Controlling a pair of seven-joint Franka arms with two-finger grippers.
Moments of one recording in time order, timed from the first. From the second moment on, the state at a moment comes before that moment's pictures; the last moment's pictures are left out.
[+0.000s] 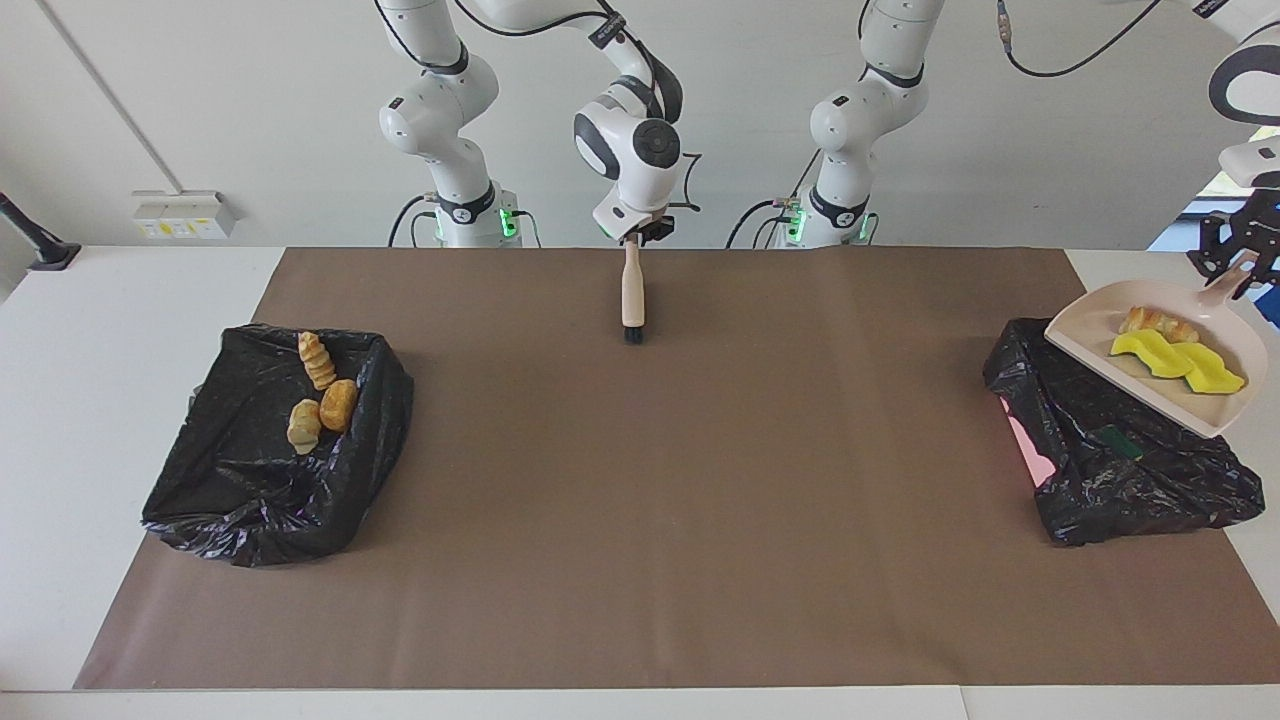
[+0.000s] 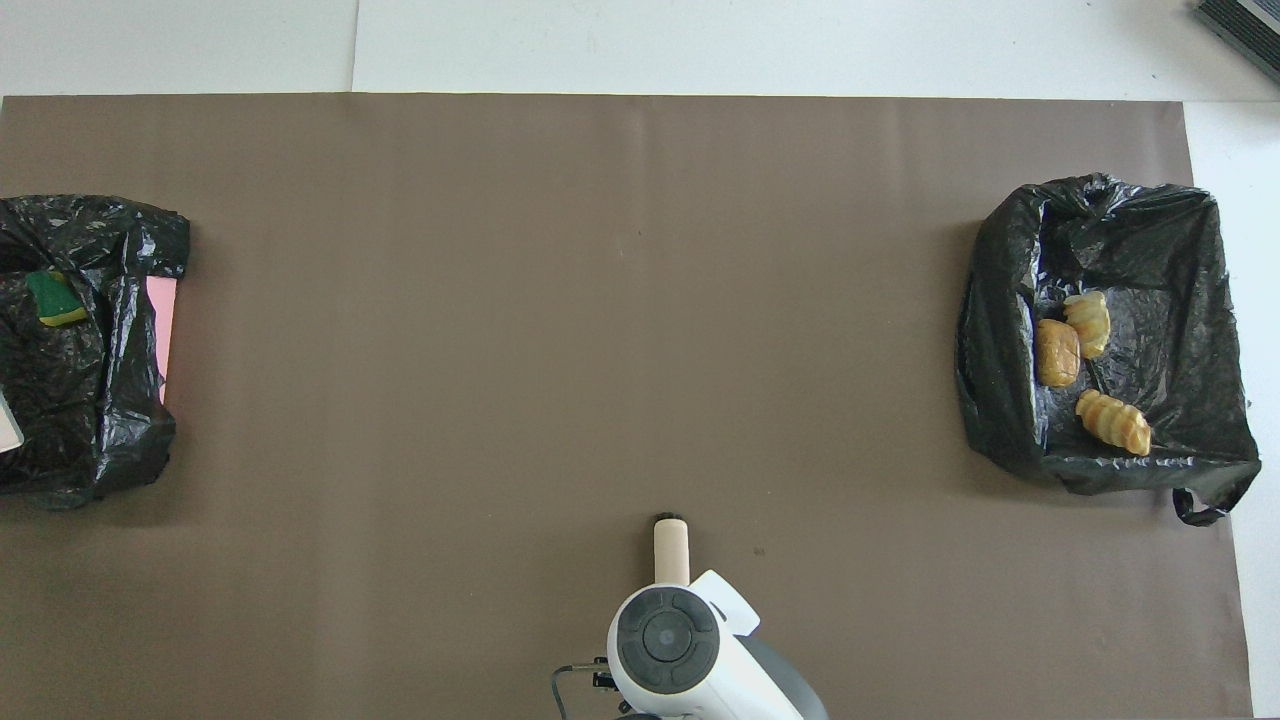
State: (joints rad) left arm 0.50 0.06 0.11 -1.80 0.31 2.10 1.67; right arm 0.91 -0.04 -0.05 -2.32 0.27 2.01 0.78
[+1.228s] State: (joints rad) left arm 0.35 0.03 0.10 -1.74 0.83 1.99 1.47; right arm 0.42 -0.12 -0.06 -2.06 0.03 2.01 0.39
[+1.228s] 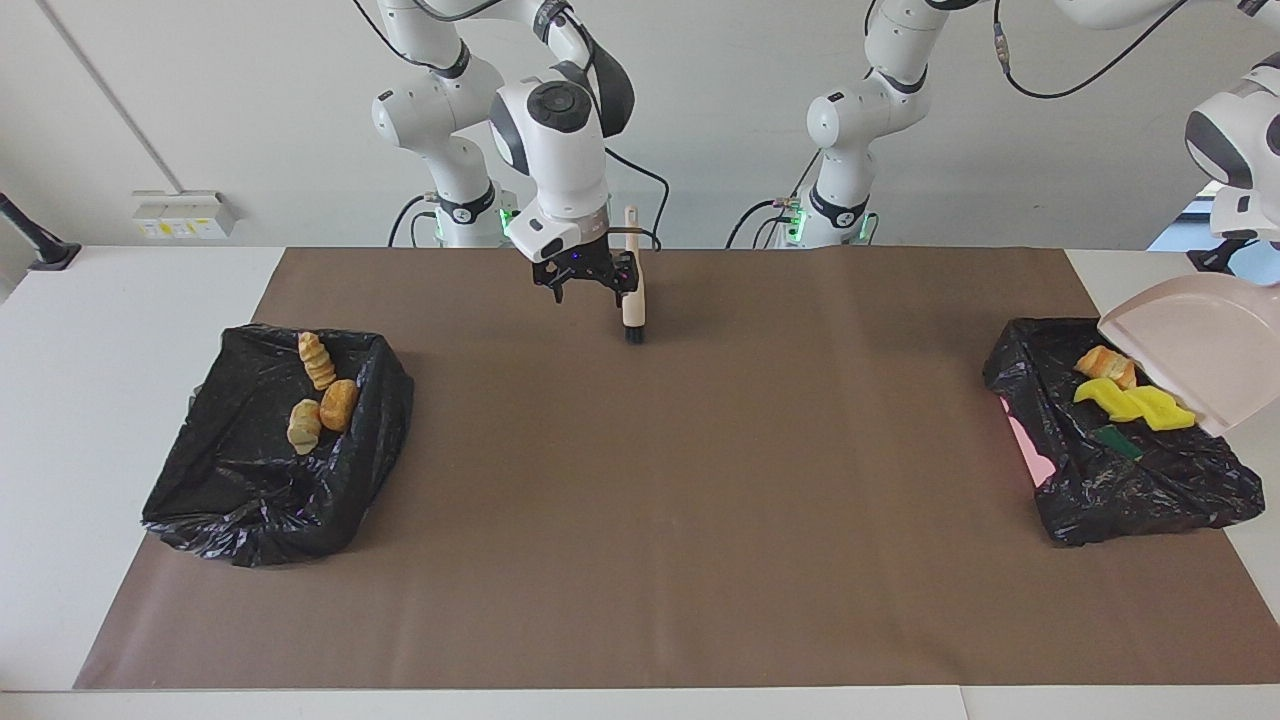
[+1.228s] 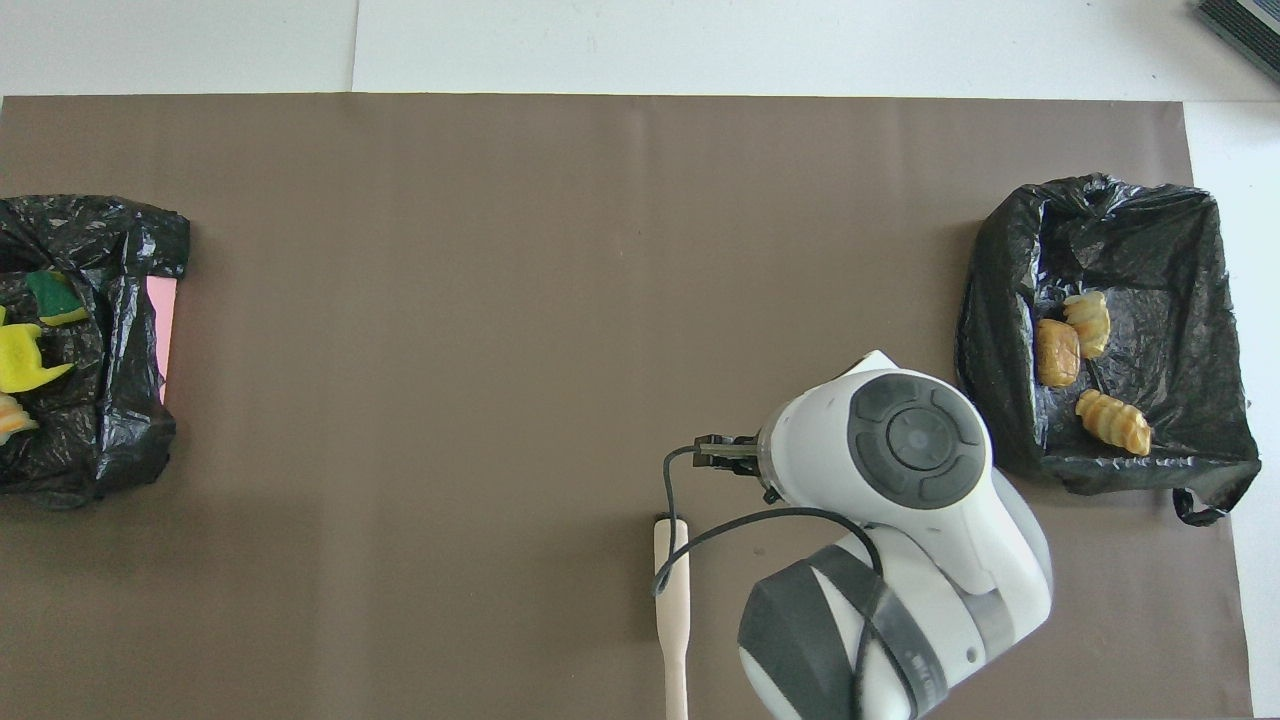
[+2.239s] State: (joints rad) left arm 0.02 0.10 0.07 -1.76 0.09 1.93 0.85; right arm 0.12 -0.16 -0.07 -1.82 -0.03 1.72 0.20
